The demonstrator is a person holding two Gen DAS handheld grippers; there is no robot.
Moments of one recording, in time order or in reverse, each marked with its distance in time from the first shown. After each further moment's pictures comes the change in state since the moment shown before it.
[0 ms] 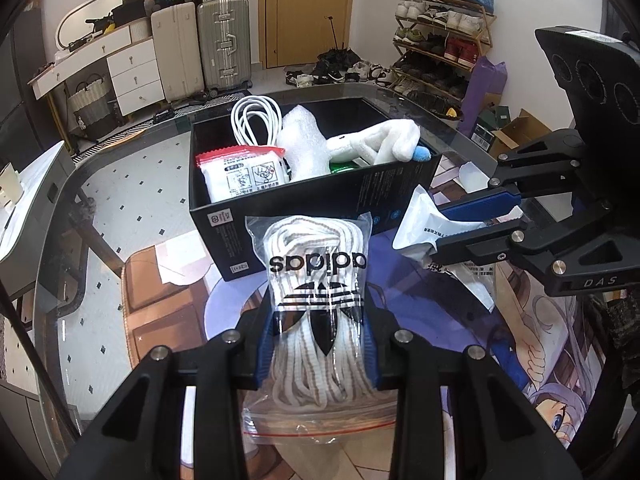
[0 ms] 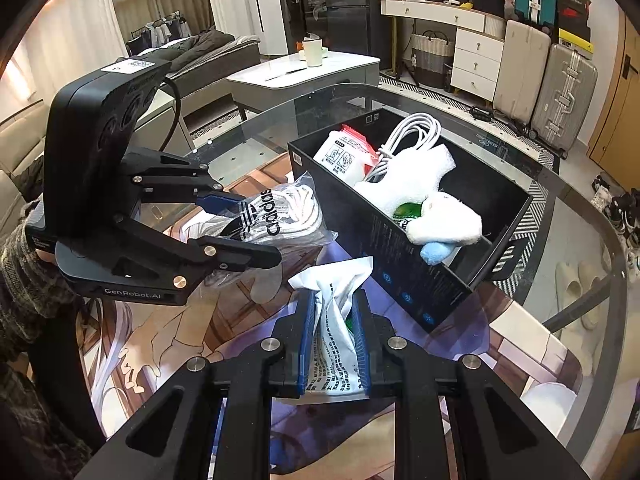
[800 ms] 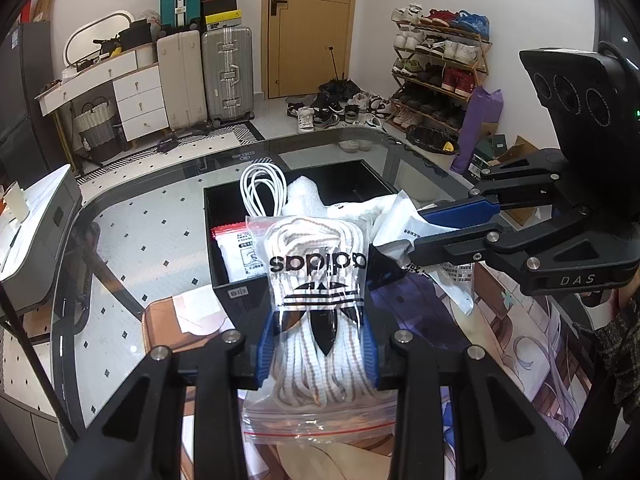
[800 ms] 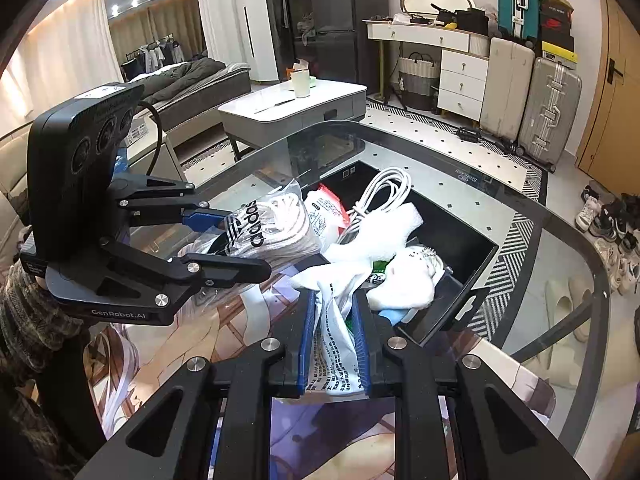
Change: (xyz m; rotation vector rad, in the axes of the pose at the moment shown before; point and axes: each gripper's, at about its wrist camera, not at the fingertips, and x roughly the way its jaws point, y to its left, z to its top) left arm -0.025 0.004 0.032 -0.006 -0.110 0.000; right arm -0.022 -0.014 0.033 0.035 -0.093 -0.019
